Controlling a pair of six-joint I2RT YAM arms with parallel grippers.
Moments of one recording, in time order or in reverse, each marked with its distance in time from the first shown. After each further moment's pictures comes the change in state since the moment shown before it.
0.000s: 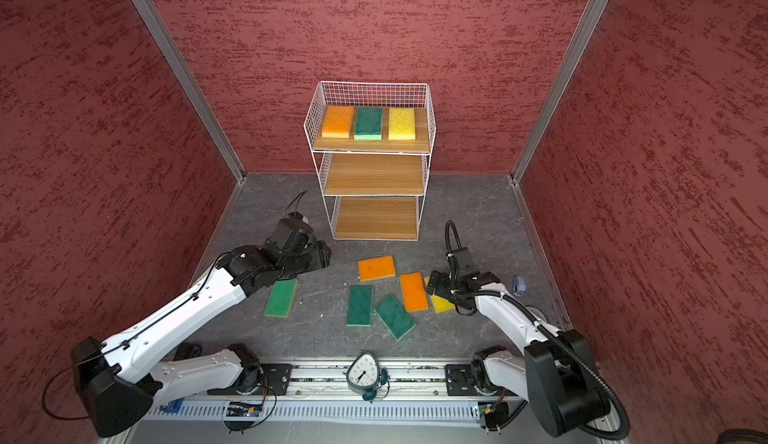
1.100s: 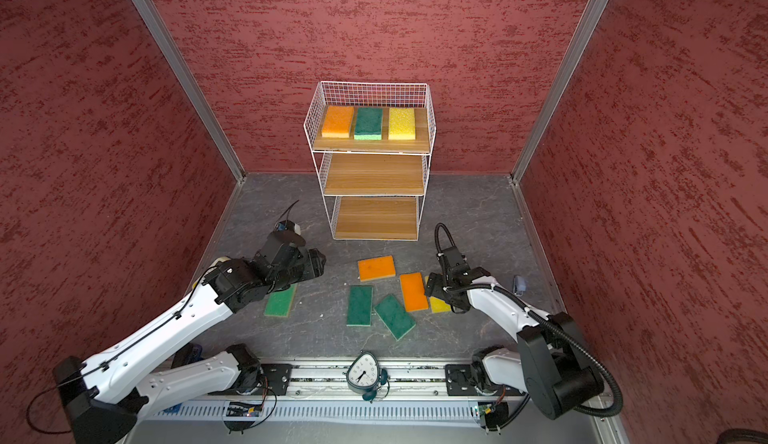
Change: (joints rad) left arm -0.042 -0.125 -0.071 -0.026 -0.053 -0.053; right arm 0.065 0.088 0.052 -0.053 0.117 0.066
